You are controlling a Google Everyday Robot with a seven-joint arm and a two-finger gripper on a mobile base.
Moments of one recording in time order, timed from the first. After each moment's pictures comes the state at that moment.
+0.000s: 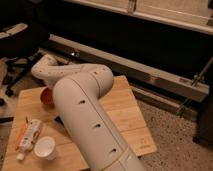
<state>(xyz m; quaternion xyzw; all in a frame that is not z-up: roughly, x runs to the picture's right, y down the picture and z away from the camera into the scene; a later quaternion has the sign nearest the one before) -0.298 0.019 0.911 -0.20 0.15 0.53 0.81</state>
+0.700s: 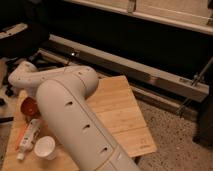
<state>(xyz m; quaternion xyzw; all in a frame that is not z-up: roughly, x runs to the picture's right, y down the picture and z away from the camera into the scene) -0.414 0.050 0.888 -0.24 0.07 0.43 0.87</state>
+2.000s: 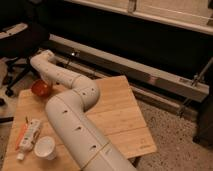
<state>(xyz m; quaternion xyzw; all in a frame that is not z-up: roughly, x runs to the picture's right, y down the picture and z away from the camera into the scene) -0.341 -0.044 0.994 -0.23 0.07 0.54 0.81</state>
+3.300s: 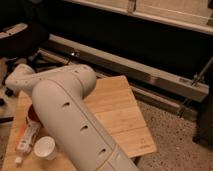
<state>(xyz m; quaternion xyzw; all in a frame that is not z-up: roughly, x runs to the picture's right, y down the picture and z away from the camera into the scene) -0.362 0.086 0.863 -0.22 0.19 0.40 0.87</state>
